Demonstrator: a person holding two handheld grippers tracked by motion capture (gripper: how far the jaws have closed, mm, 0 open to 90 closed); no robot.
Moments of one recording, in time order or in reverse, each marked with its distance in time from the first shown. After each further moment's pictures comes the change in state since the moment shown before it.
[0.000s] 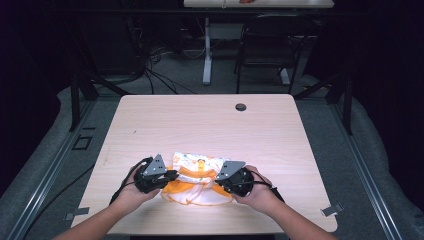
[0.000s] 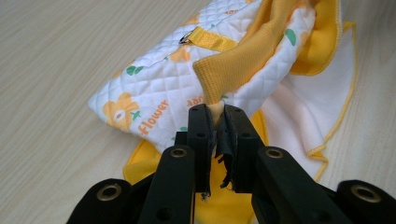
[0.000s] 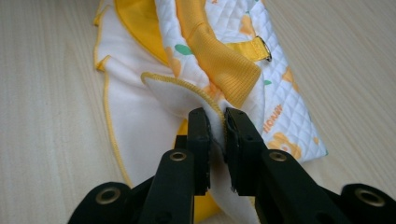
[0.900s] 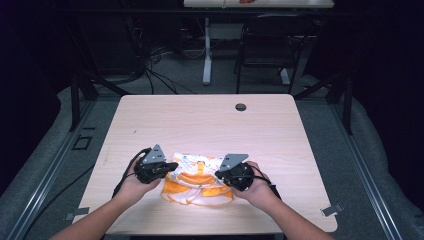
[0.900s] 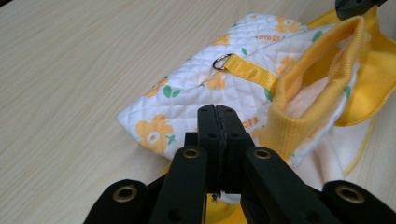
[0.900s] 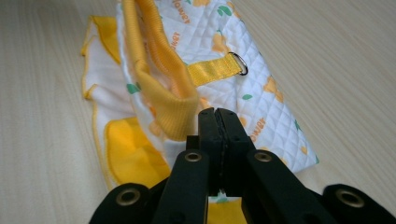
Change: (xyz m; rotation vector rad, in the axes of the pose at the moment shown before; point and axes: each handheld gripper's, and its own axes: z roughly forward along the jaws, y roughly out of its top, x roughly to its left) left arm 0.019 0.016 0.006 -0.011 0.018 -0.078; right arm -0.013 0.007 0.000 -0.038 0.007 0.098
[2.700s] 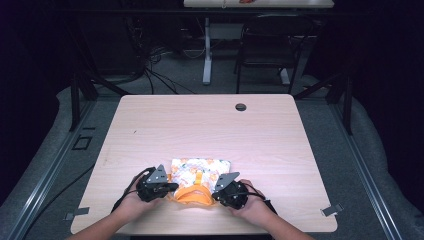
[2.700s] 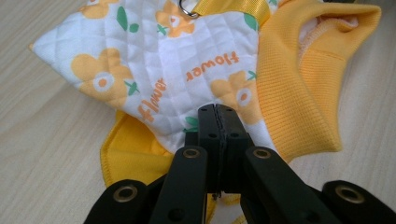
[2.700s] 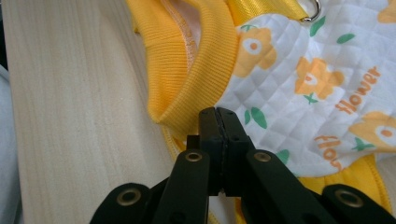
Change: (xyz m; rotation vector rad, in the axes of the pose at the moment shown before) left arm -0.025 -0.046 0.013 0.090 -0.080 0.037; right arm 0.034 -0.035 0.031 0.103 0.129 -0.004
